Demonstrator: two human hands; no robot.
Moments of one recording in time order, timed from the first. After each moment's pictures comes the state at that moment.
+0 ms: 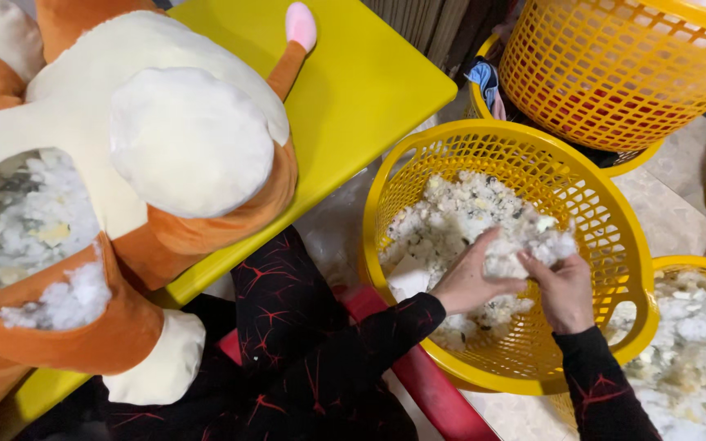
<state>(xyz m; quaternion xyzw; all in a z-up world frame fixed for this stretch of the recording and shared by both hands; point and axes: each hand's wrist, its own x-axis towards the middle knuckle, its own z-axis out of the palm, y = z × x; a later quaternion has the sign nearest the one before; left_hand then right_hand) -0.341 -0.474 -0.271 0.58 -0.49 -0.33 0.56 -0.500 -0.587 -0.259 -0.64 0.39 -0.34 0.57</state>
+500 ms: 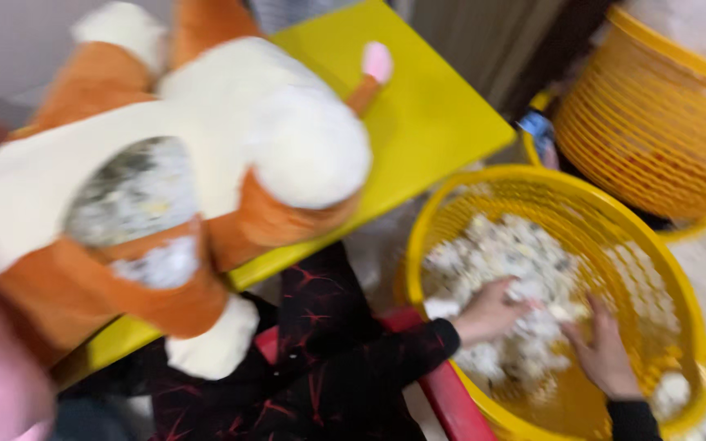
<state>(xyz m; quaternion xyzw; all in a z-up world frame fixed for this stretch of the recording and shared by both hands) -0.331 -0.456 -0.271 0.57 -0.36 -0.42 0.60 -0.554 -0.633 -0.341 -0.85 0.41 -0.15 0.31</state>
